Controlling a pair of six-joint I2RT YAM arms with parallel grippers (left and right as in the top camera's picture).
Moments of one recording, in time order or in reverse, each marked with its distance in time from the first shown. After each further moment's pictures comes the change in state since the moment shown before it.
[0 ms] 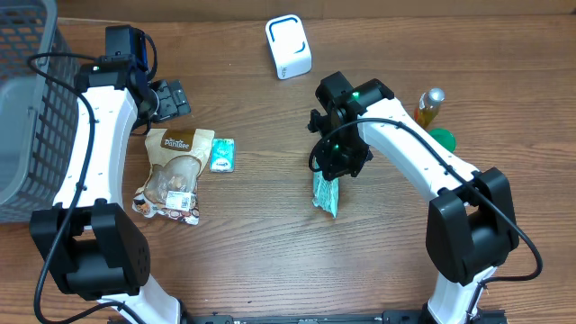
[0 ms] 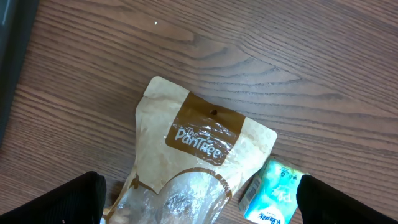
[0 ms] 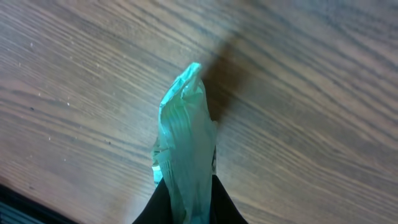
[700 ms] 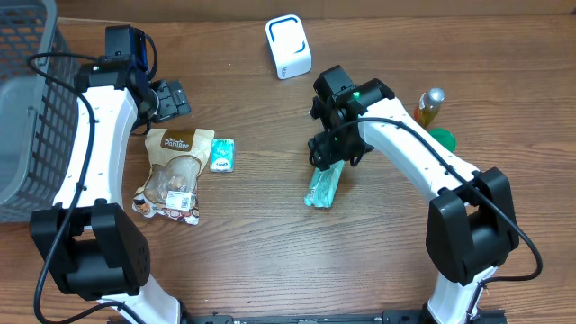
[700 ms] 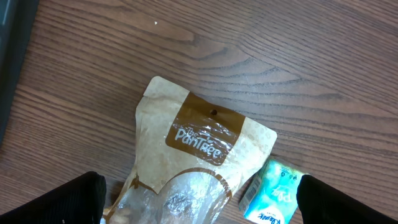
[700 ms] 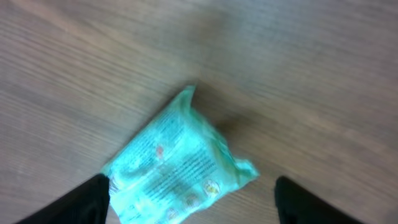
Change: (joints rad) left arm 0.000 0.000 0.000 0.000 0.000 0.000; right arm -0.002 0.000 -0.001 0.151 0.181 0.068
